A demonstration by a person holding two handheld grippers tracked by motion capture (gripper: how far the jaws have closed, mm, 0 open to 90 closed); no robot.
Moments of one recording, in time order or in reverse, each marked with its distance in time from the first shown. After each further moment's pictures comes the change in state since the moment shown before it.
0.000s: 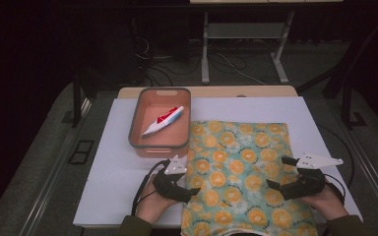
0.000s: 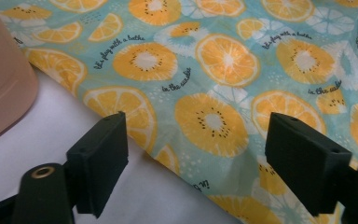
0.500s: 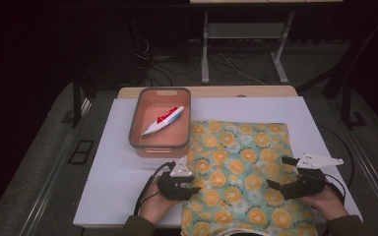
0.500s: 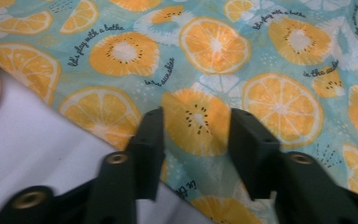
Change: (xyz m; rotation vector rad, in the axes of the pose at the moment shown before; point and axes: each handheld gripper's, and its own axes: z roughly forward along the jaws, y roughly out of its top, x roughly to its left) left arm -0.004 0.000 0.009 0.046 -0.032 0.049; right arm 0.000 0.000 0.000 0.000 -0.004 0.001
